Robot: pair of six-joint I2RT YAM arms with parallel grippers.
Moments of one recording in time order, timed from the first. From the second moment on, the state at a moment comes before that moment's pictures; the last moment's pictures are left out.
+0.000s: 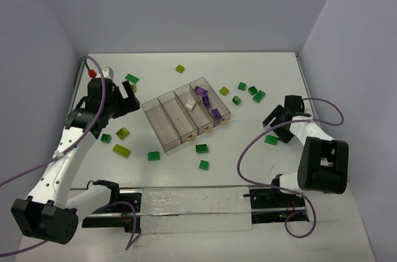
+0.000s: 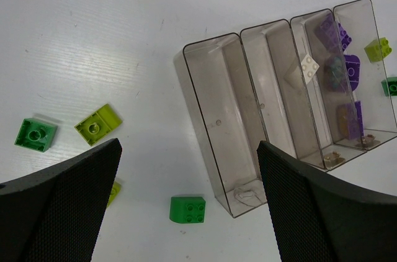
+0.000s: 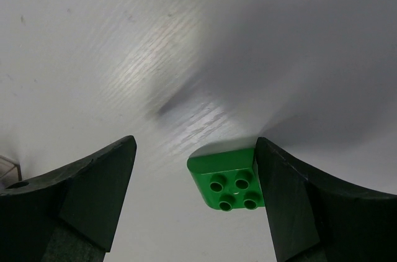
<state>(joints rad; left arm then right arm) -0.24 1.04 1.03 -0.67 -0.12 -0.48 -0.18 1.38 0.67 -0.38 0.01 0.62</state>
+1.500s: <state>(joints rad) -0.24 1.05 1.03 -0.66 -0.08 -0.48 0.21 1.33 0.63 -0.46 0.17 0.83</state>
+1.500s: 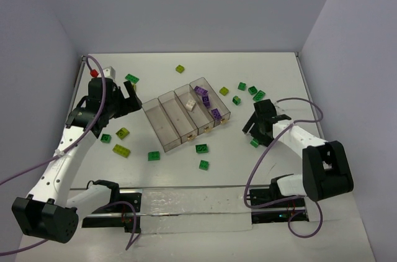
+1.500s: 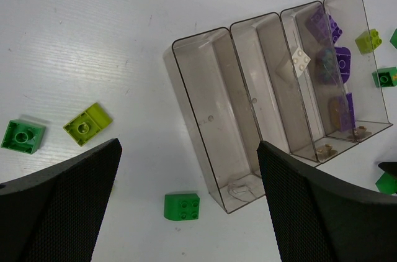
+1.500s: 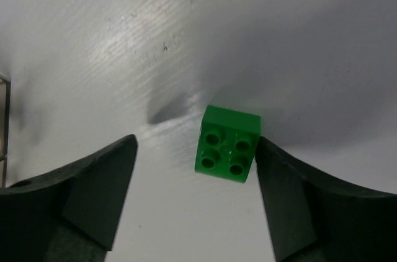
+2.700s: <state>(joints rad) -0.24 1.03 1.06 -0.68 -0.10 -0.49 0.74 1.84 1.62 -0.59 0.20 0.65</state>
